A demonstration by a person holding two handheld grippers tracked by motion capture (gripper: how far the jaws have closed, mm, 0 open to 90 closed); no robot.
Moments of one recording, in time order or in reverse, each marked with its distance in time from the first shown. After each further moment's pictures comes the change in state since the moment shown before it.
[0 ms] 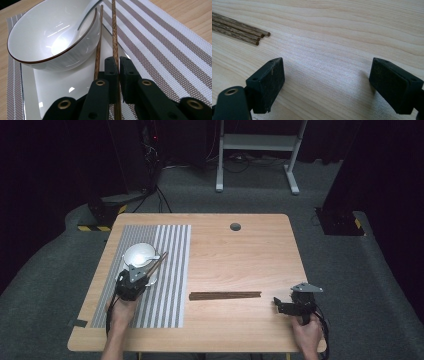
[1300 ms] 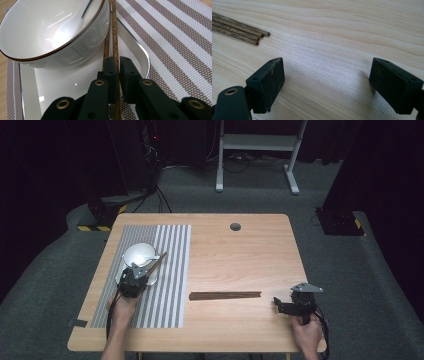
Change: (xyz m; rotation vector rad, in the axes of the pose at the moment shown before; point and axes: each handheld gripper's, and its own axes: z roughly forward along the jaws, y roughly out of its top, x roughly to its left) left arm 0.006 -0.002 0.021 0.065 0.036 0.019; right arm 0.000 0.000 0.000 0.000 -0.001 0.000
